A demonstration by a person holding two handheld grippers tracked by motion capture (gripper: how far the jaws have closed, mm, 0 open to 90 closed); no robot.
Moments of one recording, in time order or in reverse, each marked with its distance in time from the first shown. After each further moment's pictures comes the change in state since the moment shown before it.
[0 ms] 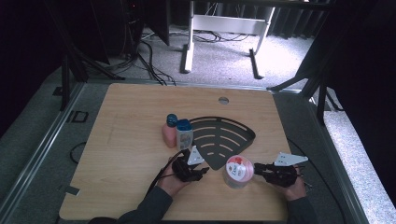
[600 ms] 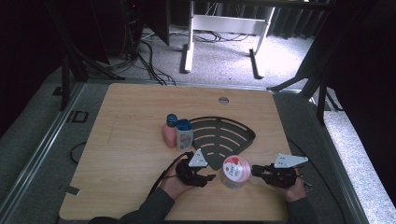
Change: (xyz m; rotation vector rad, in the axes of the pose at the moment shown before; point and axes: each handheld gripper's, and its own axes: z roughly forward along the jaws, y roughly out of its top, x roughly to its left) left arm -0.009 0.003 0.003 -0.034 -0.149 0.015; right arm 0.008 0.006 -0.002 -0.028 0.072 -0.041
